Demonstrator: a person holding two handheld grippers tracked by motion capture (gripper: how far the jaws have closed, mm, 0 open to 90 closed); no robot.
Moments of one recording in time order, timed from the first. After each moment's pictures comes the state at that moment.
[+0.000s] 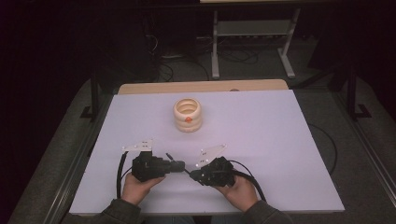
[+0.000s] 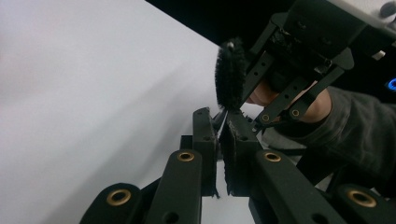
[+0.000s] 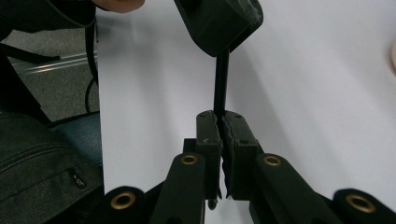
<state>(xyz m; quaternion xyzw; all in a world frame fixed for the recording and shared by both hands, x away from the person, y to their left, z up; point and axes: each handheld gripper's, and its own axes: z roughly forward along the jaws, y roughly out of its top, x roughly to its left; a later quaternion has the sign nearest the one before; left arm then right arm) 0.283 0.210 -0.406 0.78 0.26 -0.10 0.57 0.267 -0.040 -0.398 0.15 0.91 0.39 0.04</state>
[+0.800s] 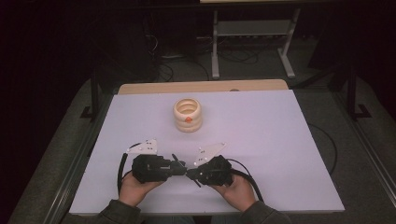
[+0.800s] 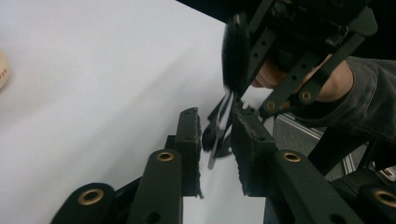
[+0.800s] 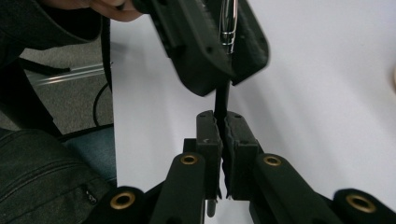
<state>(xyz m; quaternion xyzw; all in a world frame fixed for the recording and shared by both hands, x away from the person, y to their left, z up) 0.272 0.199 -0.383 0.82 0.23 -0.04 0.52 0.266 -0.036 -0.387 0.14 0.90 0.41 0.04</state>
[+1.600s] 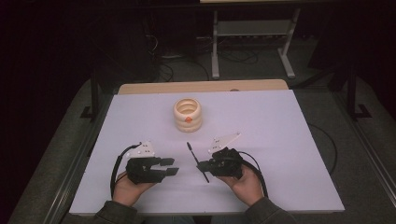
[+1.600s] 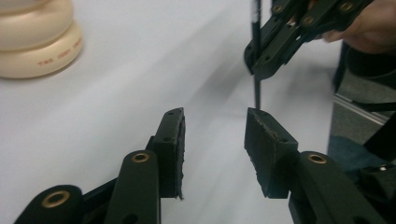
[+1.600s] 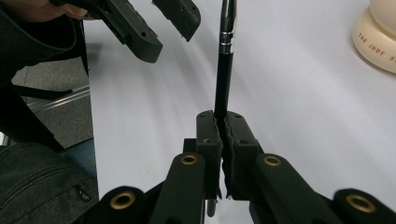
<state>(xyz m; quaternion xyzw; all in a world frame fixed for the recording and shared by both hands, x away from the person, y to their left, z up) 0.271 0.214 -0.394 0.85 0.26 0.04 0.46 0.288 -0.067 -0.394 0.22 0.88 0.43 0.00</state>
